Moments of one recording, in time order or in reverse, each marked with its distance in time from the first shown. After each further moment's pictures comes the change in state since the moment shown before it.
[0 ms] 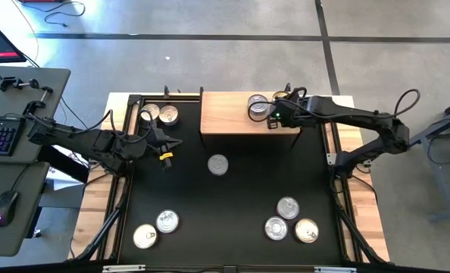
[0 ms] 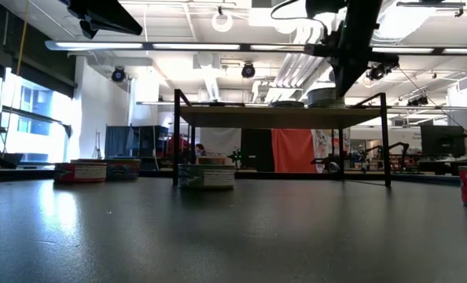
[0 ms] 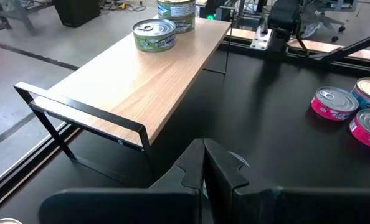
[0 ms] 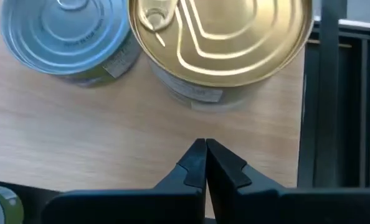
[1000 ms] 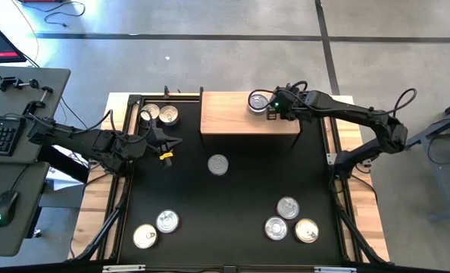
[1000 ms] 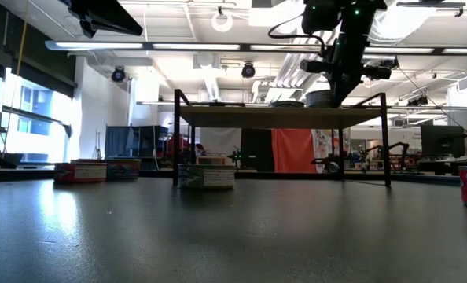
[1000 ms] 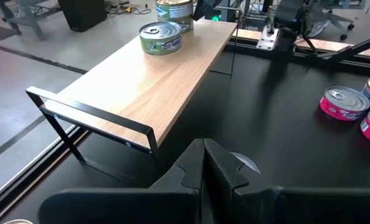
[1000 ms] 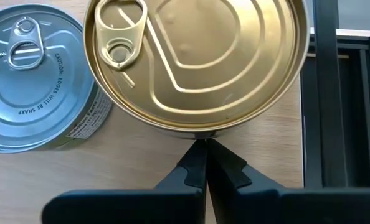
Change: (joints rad) left arm 0.002 0.000 0.000 0.000 -0.026 0.026; right arm -0.125 0.031 -0.037 0.125 -0.003 -0.060
